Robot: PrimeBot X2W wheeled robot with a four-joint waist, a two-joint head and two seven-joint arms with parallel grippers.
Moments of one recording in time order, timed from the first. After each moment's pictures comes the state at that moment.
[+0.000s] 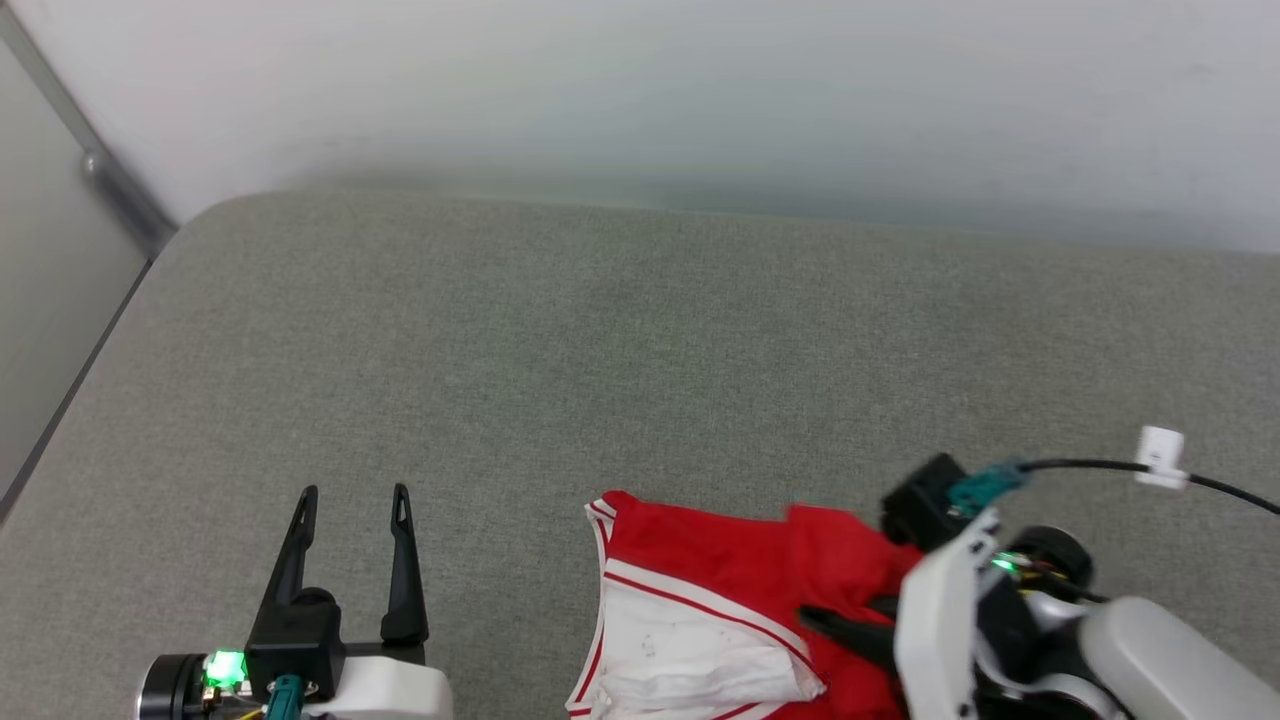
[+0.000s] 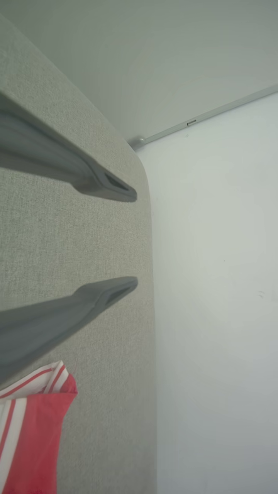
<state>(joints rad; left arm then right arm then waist) 0.06 0.12 -0.09 0.00 -0.04 0.17 -0.26 -0.30 -0.55 0.65 -0.07 0.87 0.13 0.66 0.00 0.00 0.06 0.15</state>
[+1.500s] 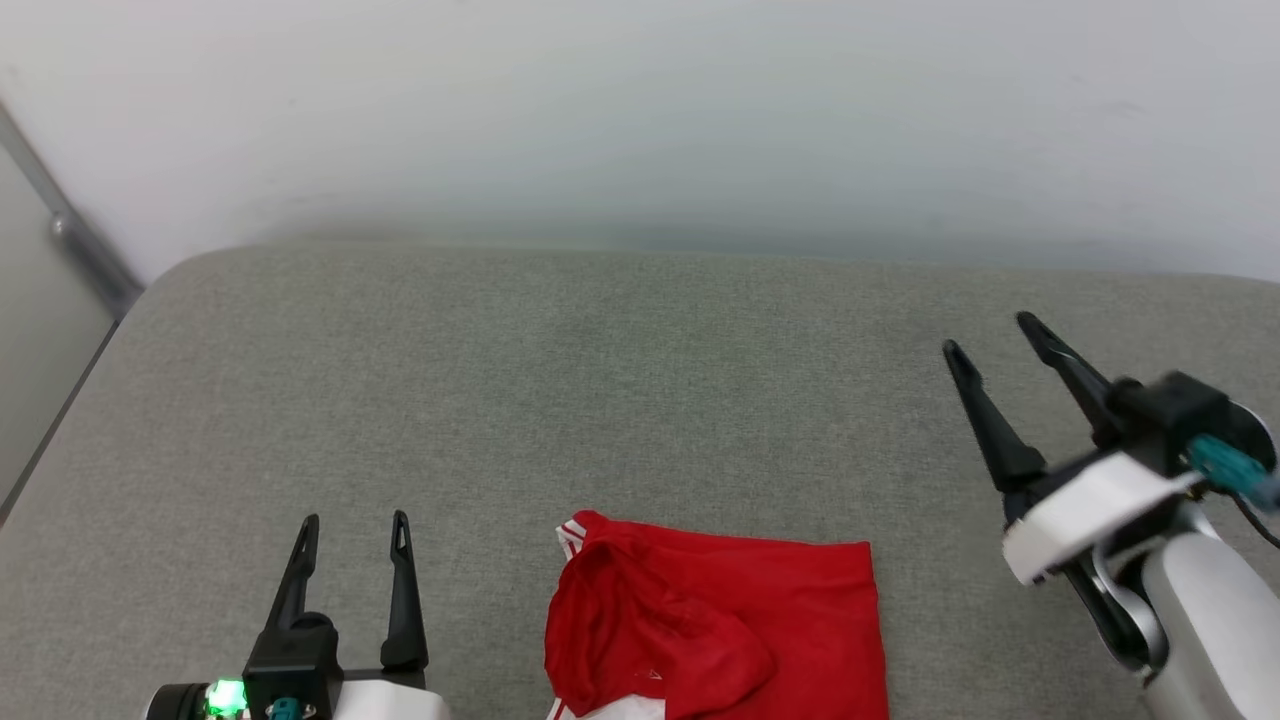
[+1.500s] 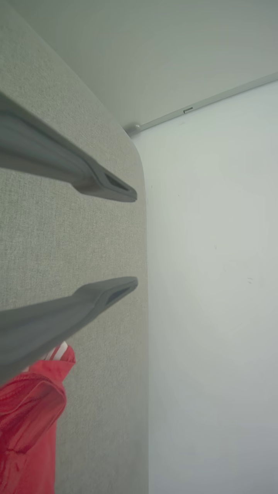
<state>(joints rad) 0.09 0.07 -0.05 0.01 -0.02 0.12 -0.26 -0.39 -0.37 0.36 0.30 0.42 0.13 -0.18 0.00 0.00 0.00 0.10</state>
